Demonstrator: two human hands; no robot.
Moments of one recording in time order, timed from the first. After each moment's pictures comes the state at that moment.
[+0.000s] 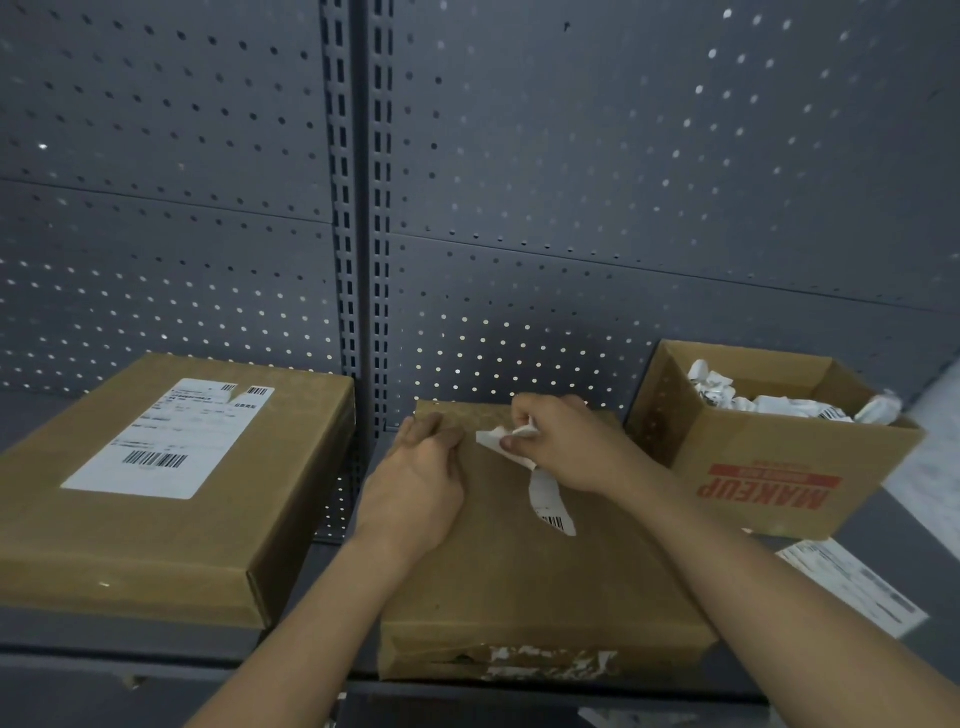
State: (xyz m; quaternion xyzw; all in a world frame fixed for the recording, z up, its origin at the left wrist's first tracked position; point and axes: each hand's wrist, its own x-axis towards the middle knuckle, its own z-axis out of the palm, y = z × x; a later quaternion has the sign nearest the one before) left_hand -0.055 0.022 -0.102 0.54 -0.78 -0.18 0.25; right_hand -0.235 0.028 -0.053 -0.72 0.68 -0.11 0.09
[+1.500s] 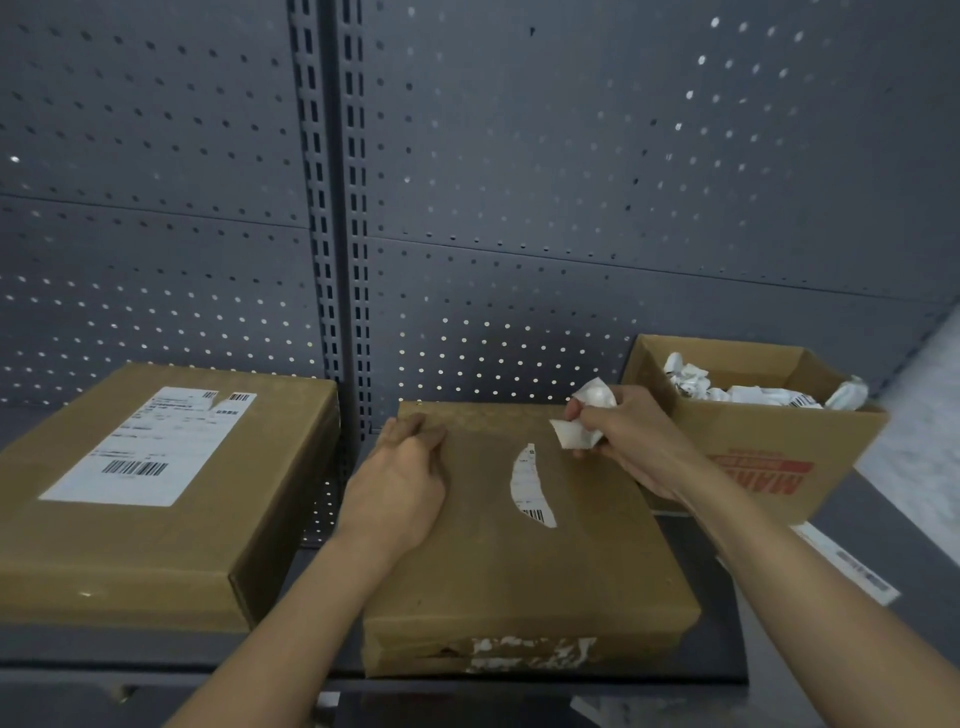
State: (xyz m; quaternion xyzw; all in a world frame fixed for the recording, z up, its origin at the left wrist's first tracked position) left_hand -0.055 0.021 -0.103 0.55 -0.78 -0.20 0.24; right_hand -0.285 0.056 -0.046 -0.47 0.66 -0.46 0.37
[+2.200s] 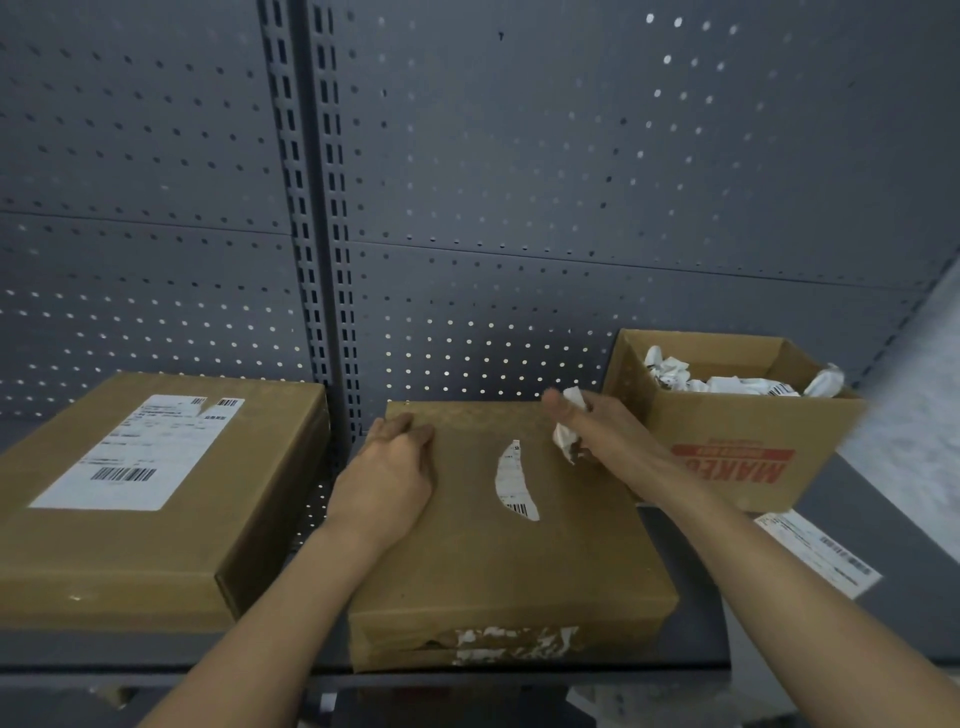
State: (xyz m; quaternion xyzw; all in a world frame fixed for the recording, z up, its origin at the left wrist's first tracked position) left_hand -0.057 0.021 -0.096 0.55 -0.79 -0.18 0.20; right_hand -0.283 0.072 -0.047 -0.59 0.66 -0.36 0.31
